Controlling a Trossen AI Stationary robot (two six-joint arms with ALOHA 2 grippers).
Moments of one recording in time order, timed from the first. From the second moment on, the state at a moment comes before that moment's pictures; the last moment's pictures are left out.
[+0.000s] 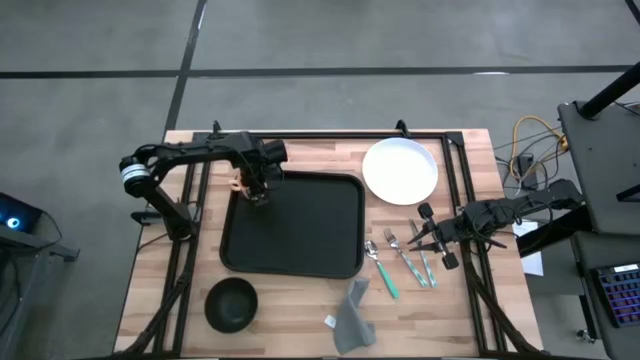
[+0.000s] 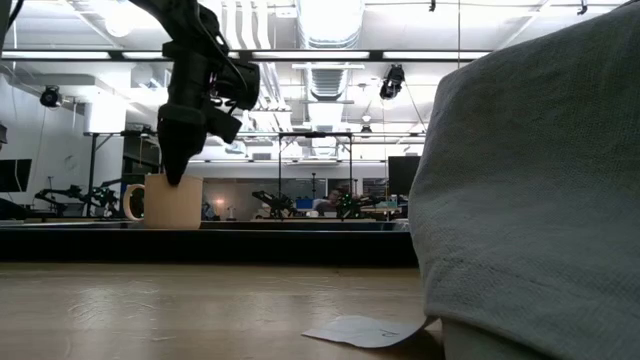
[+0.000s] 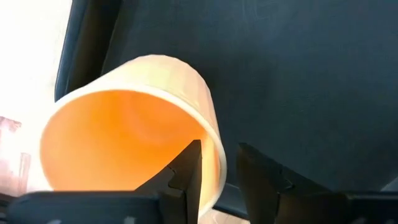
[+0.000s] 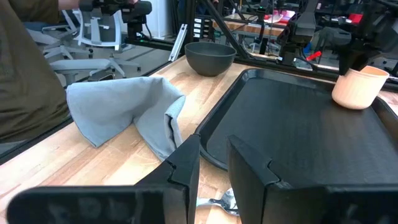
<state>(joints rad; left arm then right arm) 0.47 1.58 1.16 -1.17 0.00 0.07 0.29 0.16 0.03 -0.04 -0.08 -0.04</state>
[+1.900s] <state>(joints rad) -0.25 1.22 1.01 -0.50 0.12 -0.06 0.29 0.16 0.03 -0.04 -0.08 -0.04</state>
